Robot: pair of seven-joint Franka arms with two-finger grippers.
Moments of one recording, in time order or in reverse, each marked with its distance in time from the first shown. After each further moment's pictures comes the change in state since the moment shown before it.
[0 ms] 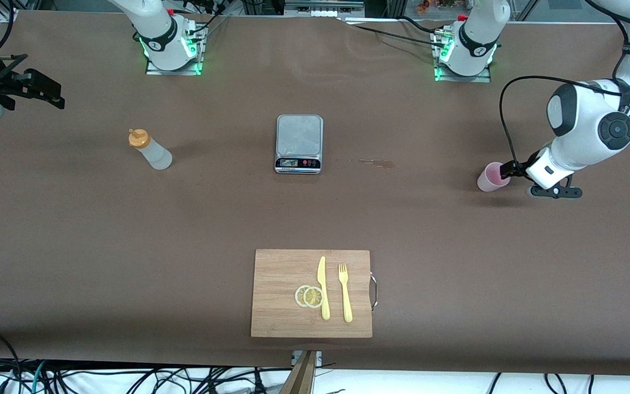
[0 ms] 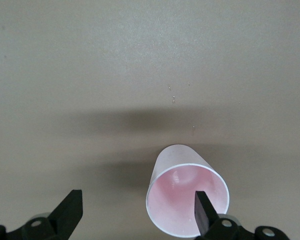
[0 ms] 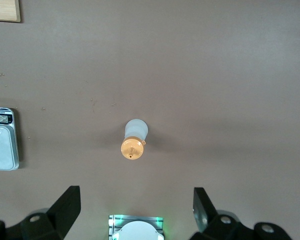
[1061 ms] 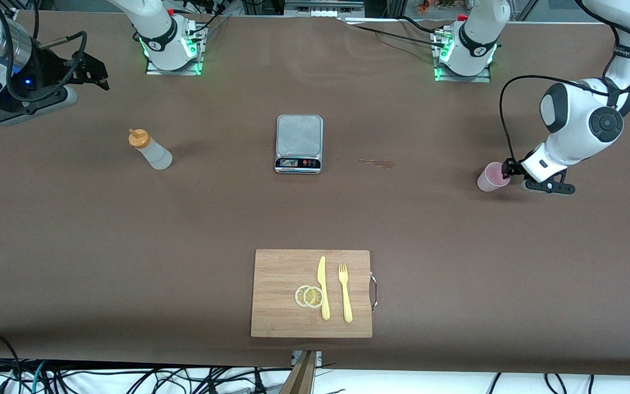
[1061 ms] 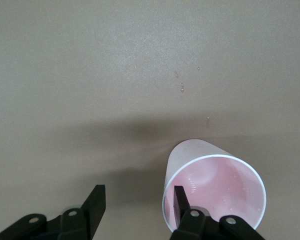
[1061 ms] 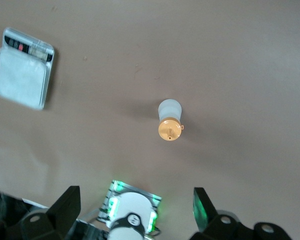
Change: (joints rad) left arm 0.012 0.012 0.021 -0.079 0.000 0.127 0.108; right arm 0.019 0.040 0.108 0.062 0.055 -0.146 -0.250
